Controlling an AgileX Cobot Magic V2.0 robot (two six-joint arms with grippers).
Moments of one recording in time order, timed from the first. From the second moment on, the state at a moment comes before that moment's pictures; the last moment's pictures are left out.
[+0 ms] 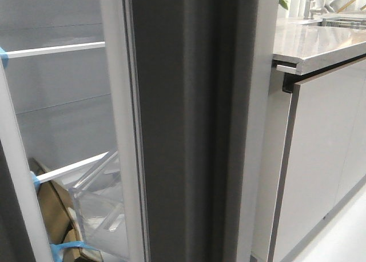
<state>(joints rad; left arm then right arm) -0.02 0.00 0.00 -0.01 -0.02 -0.09 0.03 -0.01 0.01 0.10 0.03 -0.07</state>
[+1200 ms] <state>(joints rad) -0.02 0.00 0.00 -0.01 -0.02 -0.09 0.06 0.56 -0.86 0.11 0.33 -0.07</state>
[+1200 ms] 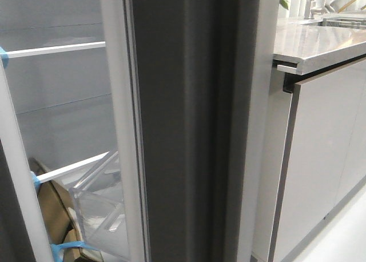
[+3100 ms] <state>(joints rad) -0.02 0.00 0.00 -0.01 -0.02 -0.09 0.67 1.19 -1.23 0.12 0.12 0.01</state>
